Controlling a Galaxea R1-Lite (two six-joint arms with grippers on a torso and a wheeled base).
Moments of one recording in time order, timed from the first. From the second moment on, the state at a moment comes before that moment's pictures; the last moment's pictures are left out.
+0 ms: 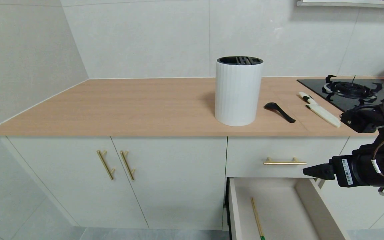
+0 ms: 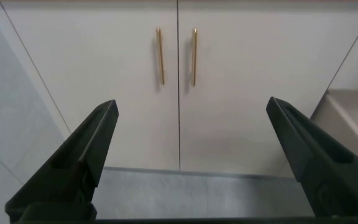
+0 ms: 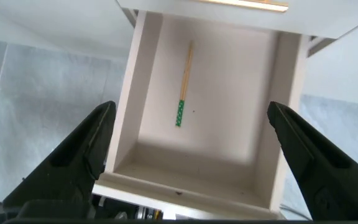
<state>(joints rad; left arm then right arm) 0.00 0.00 0.00 0.00 0.04 -0.01 0.43 1.39 -0.93 0.29 -0.15 0.24</state>
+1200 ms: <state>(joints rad) 0.00 0.00 0.00 0.00 0.04 -0.01 0.18 1.79 -1.32 0.08 0.03 -0.06</state>
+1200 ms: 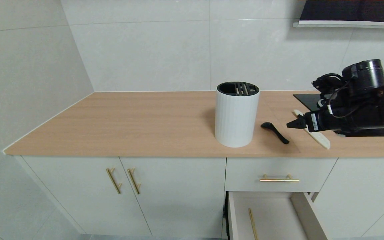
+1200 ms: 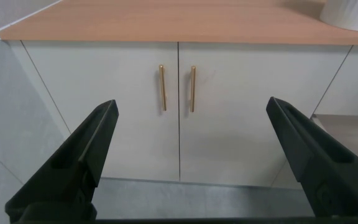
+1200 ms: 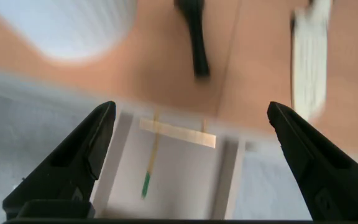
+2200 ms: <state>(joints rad) 0.00 0.00 0.00 0.00 0.04 -0.01 0.13 2.27 -1.63 -0.04 0.10 -0.10</state>
